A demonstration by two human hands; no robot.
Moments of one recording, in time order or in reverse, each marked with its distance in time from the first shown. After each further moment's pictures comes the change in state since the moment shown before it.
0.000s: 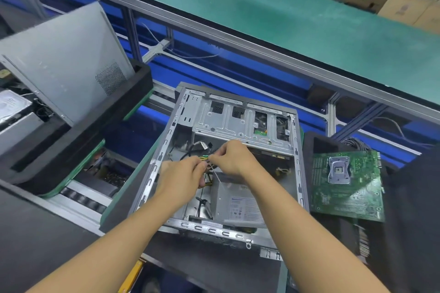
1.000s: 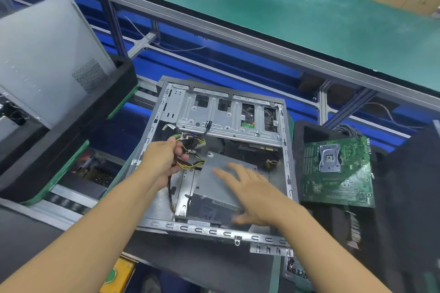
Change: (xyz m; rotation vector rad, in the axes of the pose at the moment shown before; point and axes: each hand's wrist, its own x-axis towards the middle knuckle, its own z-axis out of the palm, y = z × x) left_hand 0.043 0.016 -0.007 -0.972 0.051 -0.589; right_hand -0.054 0.106 -0.006 -0.689 -0.172 -0.394
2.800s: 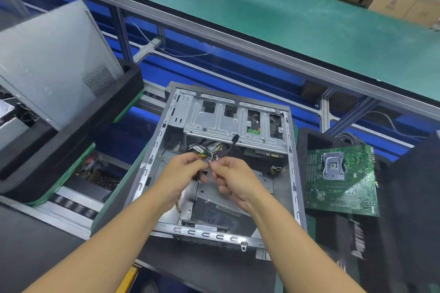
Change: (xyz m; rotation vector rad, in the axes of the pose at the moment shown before) left_hand -0.018 -0.024 -0.003 0.247 -0.318 0.246; right_hand 0.059 -0.050 -0.018 1.637 0.245 0.385
